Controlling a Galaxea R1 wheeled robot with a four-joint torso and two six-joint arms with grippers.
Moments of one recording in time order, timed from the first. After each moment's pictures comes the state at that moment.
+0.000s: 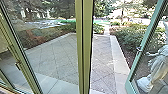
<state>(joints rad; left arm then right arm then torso) 1.65 3.05 -2.62 0.01 -0.03 -0.01 -0.08 2.00 -2.28 -1.29 -0.50 0.36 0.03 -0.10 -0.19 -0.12</state>
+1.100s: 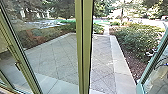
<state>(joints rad) 1.65 3.05 -2.62 0.01 -0.03 -0.01 -0.16 2.16 -2.41 -0.28 -1.05 0.11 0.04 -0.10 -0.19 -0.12</state>
